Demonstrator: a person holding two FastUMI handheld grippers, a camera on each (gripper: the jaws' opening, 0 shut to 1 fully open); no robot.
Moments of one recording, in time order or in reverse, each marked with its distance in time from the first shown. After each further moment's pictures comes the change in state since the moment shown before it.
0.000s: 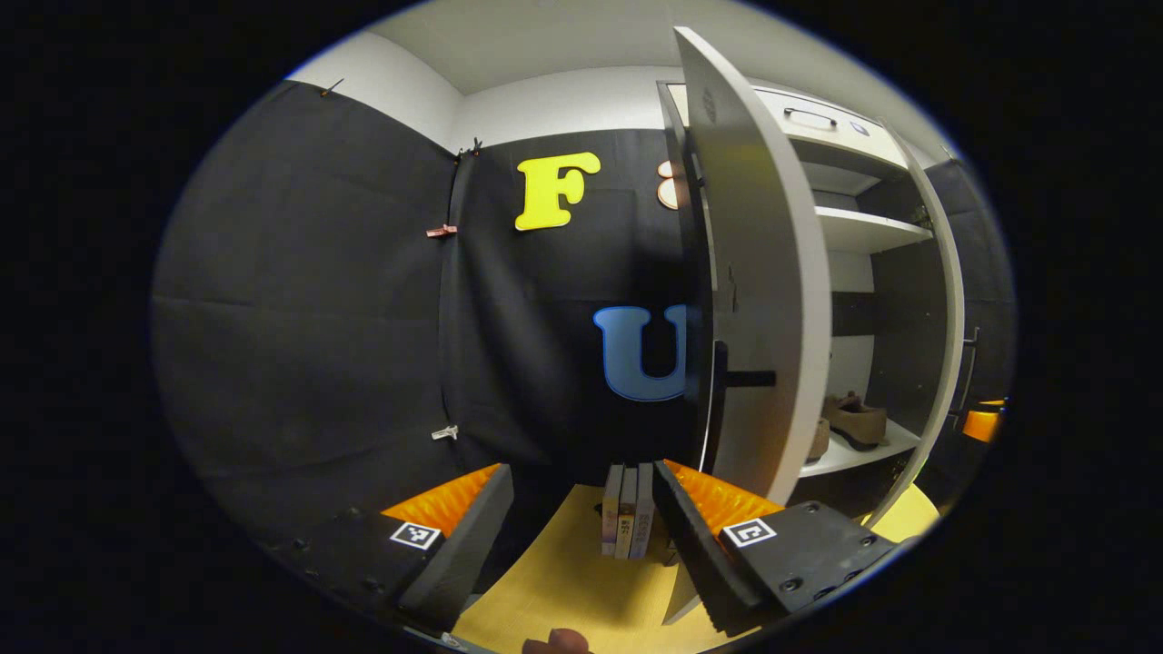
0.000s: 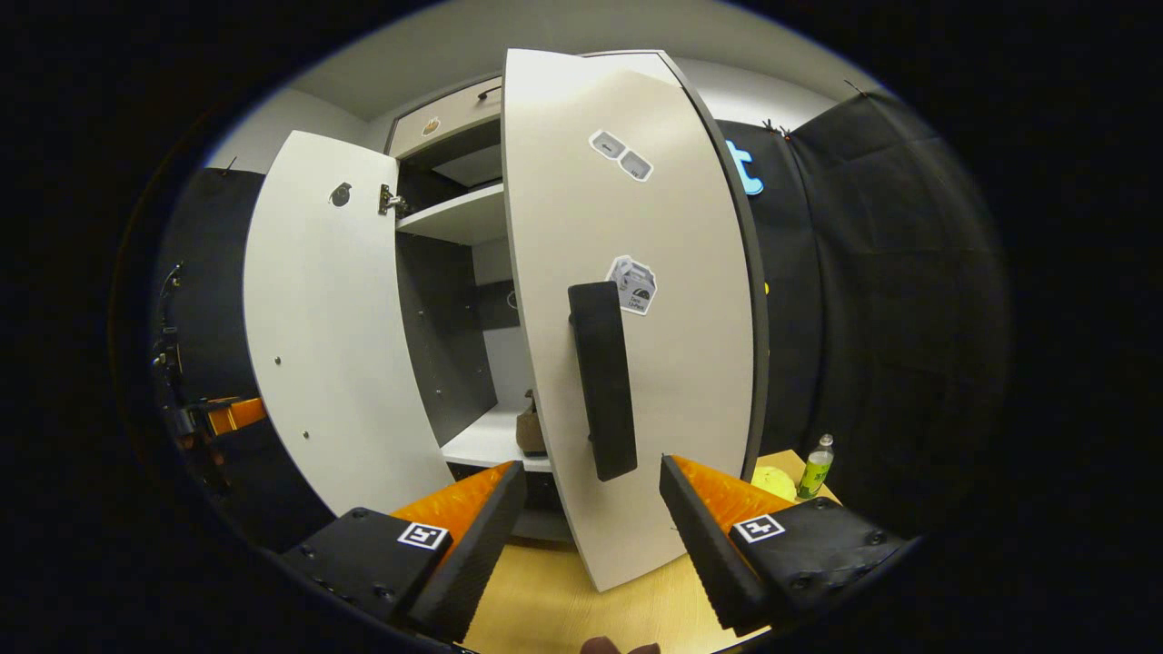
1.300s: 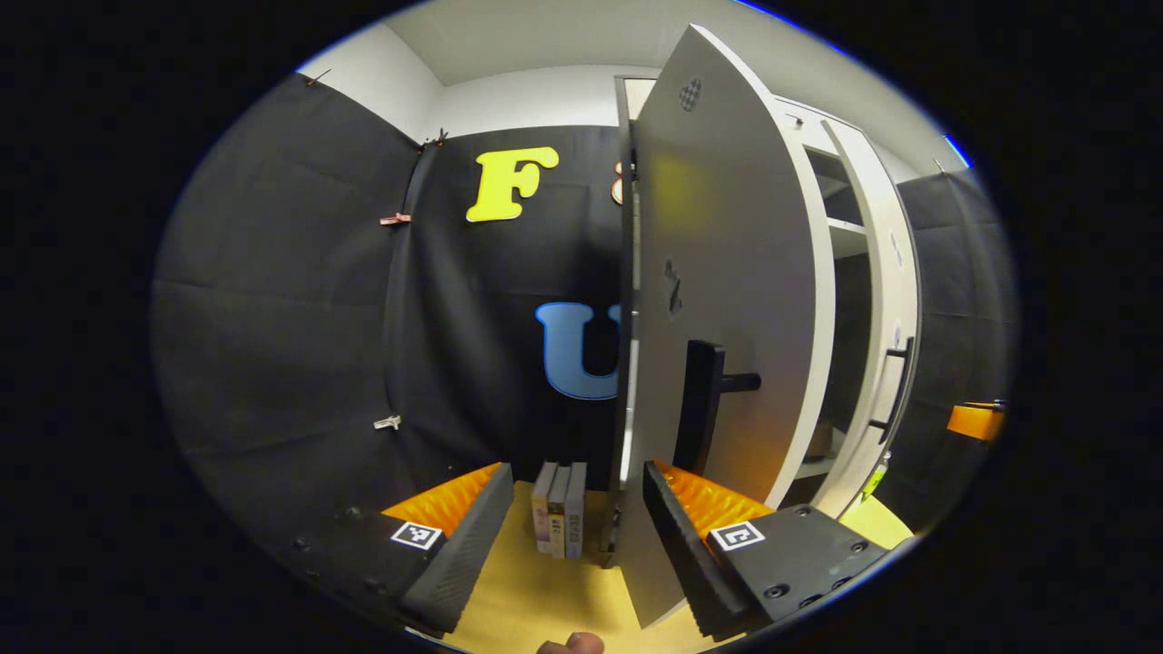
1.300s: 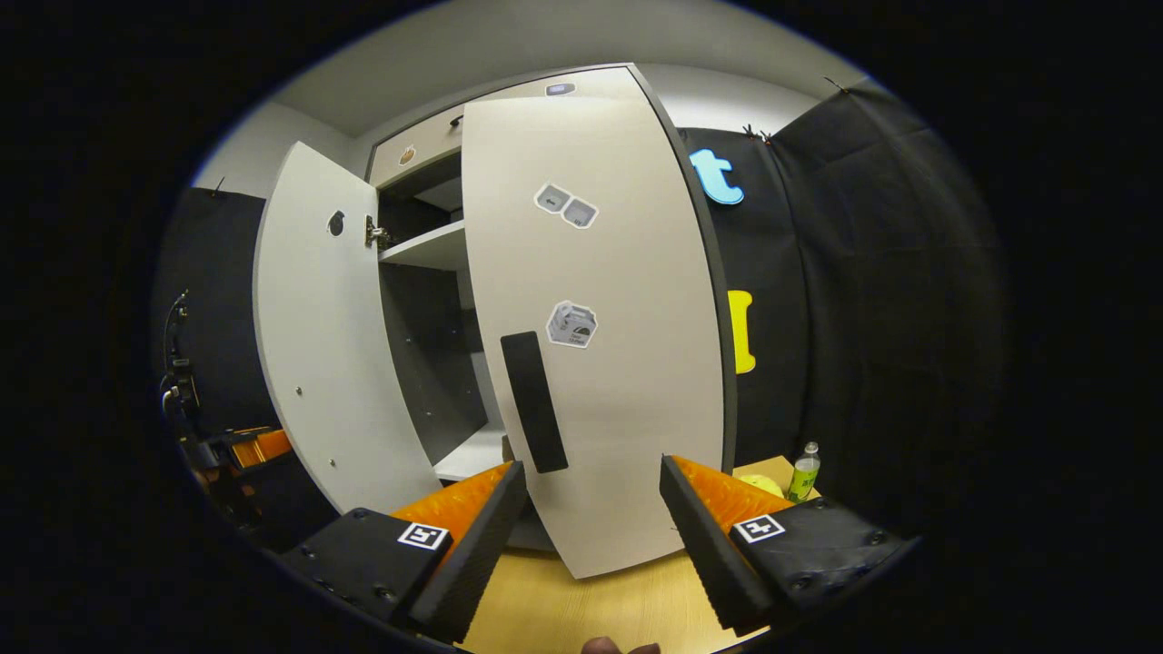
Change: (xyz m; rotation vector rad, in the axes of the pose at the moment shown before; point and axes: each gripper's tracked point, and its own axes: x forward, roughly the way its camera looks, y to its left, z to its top) left arm -0.011 -0.101 -0.003 -0.035 0.008 -0.156; right arm -0.018 -0.035 0.028 0.044 -0.047 -0.021
